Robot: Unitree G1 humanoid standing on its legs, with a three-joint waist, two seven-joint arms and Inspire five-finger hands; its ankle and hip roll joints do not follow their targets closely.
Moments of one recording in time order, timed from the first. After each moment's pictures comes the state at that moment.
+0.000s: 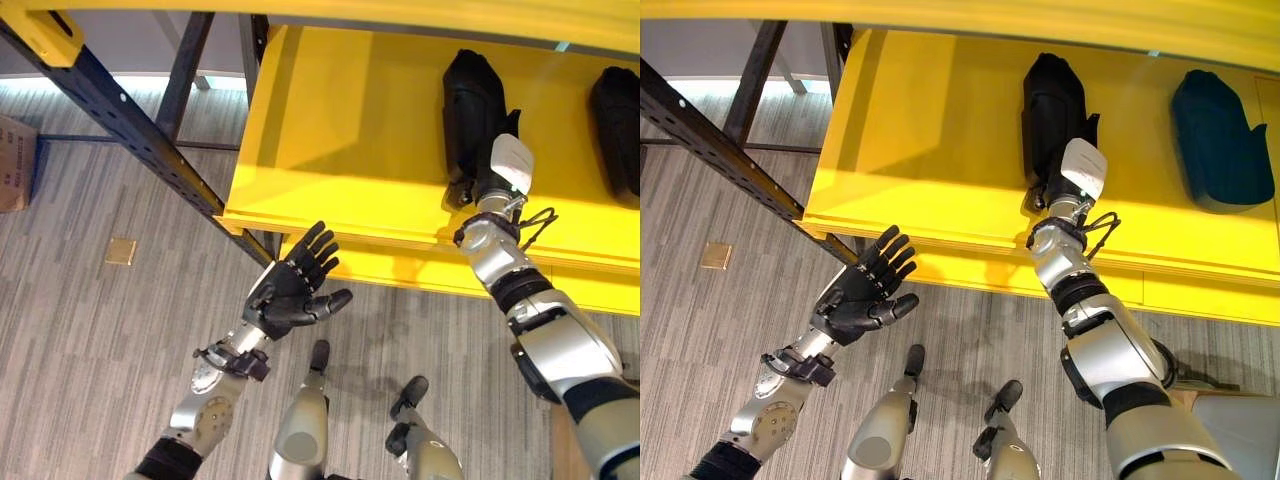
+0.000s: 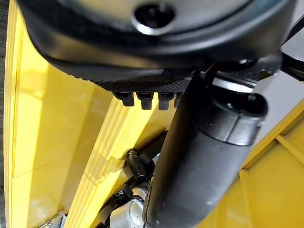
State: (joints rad) left arm -0.10 0.52 -0.35 0.11 -0.98 -0.28 -0.40; right arm -1.09 -0.42 0.48 1.03 -0.25 0.23 -0.56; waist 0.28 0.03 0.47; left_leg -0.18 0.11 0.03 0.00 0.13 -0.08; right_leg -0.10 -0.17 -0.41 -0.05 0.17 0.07
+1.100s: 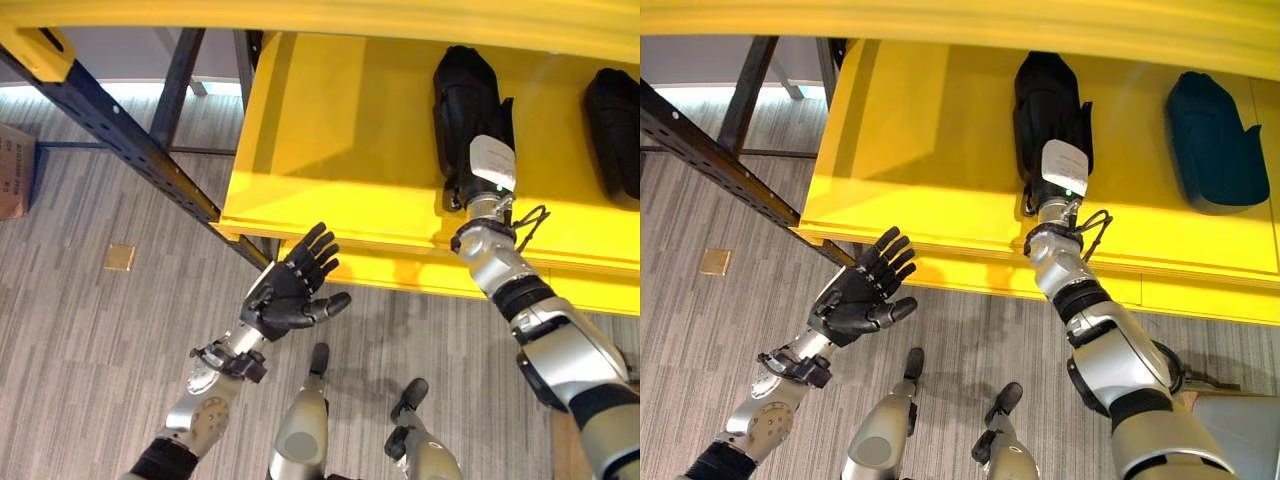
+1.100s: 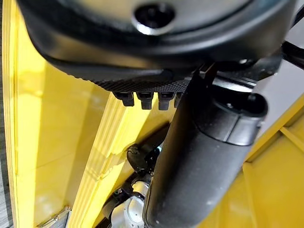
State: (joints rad) left arm -0.09 0.53 -0.35 0.10 -0.98 -0.29 -0.43; right arm -1.03 -0.45 0.53 0.94 -0.40 0.18 -0.50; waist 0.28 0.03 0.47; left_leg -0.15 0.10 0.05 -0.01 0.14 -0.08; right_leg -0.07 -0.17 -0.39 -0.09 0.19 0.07
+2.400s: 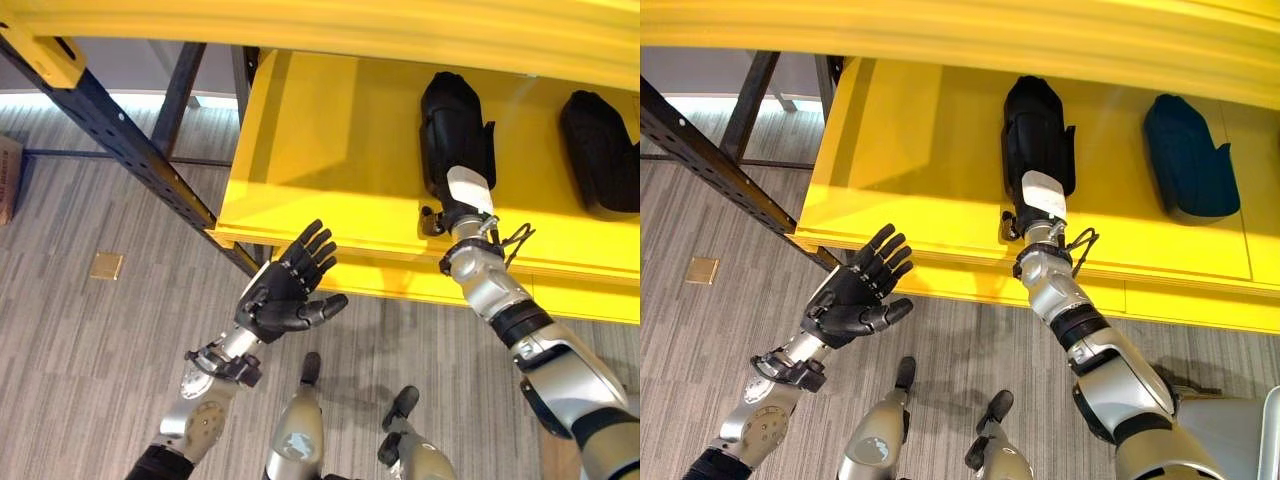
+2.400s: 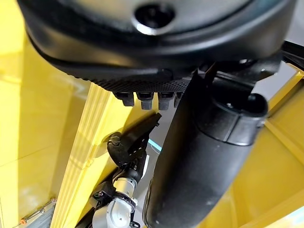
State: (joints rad) left arm -0.05 0.53 -0.31 0.06 -0.97 -0.28 -0.45; right arm -0.85 -0.45 0.50 0.65 -0.35 0.25 -0.33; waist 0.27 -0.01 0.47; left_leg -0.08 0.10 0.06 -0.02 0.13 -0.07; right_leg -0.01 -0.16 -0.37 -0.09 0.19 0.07
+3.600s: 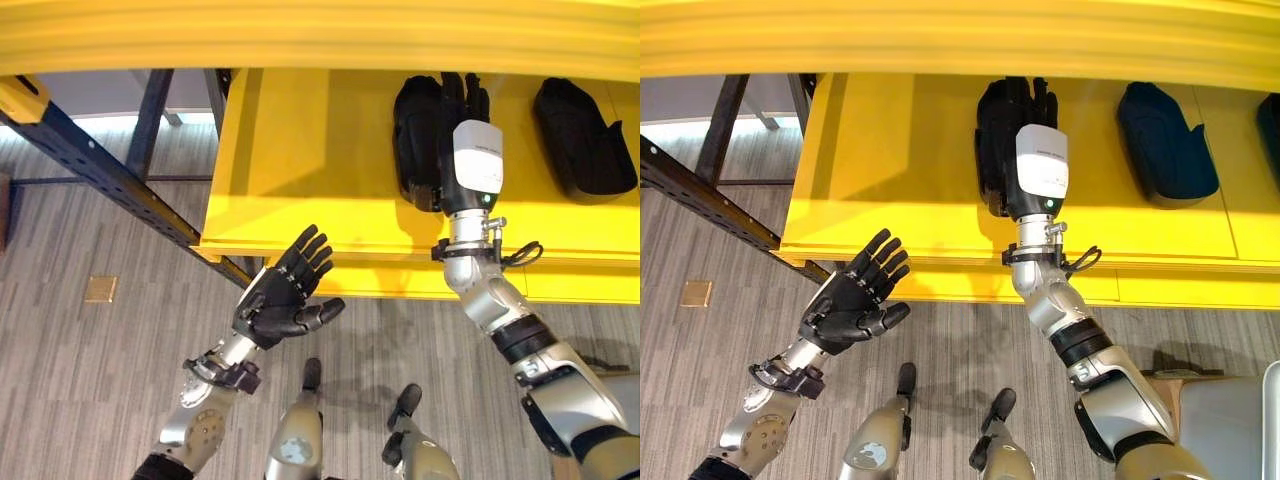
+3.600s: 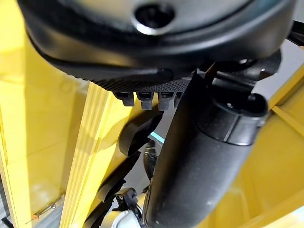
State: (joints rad) left arm 0.00 0.52 -0.31 0.06 -0.98 -0.33 -0.45; right arm -0.71 -0.45 0.41 0.34 -0.61 -0.03 -0.70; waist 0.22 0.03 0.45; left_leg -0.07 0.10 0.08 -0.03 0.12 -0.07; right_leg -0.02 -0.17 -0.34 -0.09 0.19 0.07
